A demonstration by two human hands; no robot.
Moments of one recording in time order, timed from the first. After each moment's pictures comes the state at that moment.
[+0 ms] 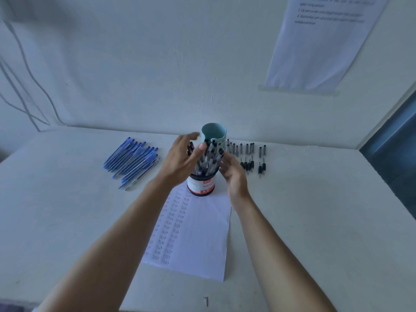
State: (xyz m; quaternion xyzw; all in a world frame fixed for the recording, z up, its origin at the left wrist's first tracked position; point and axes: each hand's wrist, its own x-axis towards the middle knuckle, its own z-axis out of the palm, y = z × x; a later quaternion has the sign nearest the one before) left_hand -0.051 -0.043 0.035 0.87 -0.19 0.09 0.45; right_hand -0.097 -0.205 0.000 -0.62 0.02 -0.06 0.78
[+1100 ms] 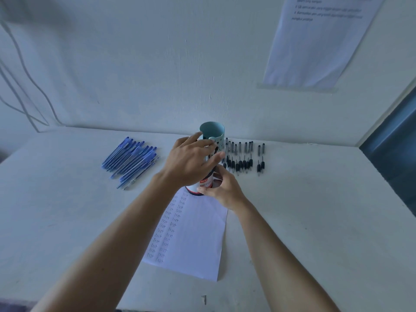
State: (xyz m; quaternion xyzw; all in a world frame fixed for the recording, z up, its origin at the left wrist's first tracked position) left_hand -0.061 -0.067 0.052 0.94 -0.29 0.13 0.14; right_hand -0.090 -0.215 -0.042 -0.78 -0.02 0.02 0.62
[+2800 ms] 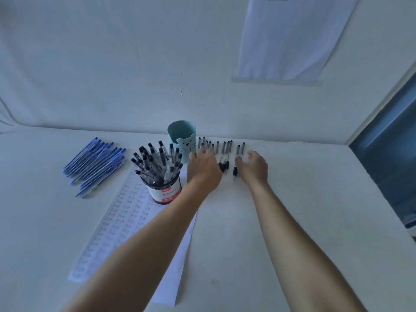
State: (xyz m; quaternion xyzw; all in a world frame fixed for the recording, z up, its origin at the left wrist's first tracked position) left_hand -0.039 -0.212 0.005 0.97 -0.07 -0.01 0.23; right_hand -0.033 -0.352 -0.027 -0.87 0.25 -0.06 0.42
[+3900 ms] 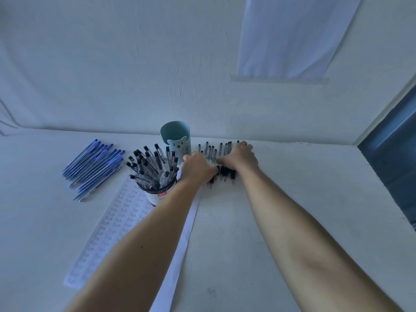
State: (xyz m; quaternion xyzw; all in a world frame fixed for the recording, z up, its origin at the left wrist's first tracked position) left_hand -0.002 -0.204 -0.011 0.96 0.04 -0.09 0.28; right_hand 0.019 -0.333 -0.005 -0.94 0.21 0.09 0.26
